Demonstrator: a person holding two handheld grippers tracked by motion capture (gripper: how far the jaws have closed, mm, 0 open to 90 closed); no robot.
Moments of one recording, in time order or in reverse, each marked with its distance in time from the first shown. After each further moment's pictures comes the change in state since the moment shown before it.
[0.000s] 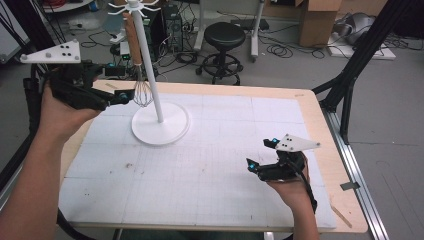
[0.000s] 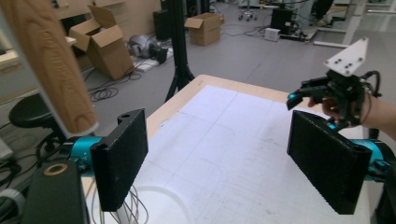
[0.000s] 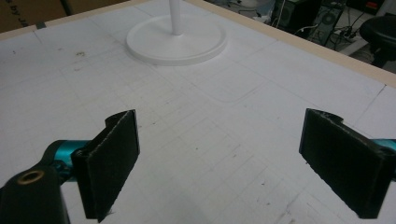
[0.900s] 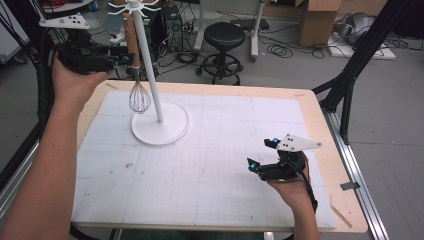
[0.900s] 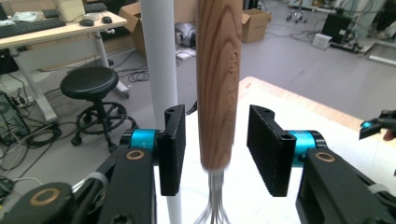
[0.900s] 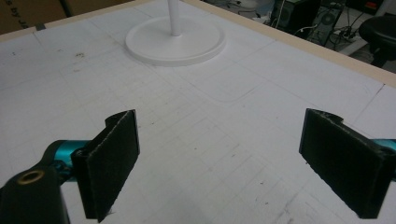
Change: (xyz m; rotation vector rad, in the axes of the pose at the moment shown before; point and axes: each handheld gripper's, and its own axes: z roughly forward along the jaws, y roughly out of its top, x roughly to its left) left arm 0.066 0.018 0.019 0.039 0.194 -0.124; right arm -0.002 -0.001 -0.001 -0.003 0.000 0.005
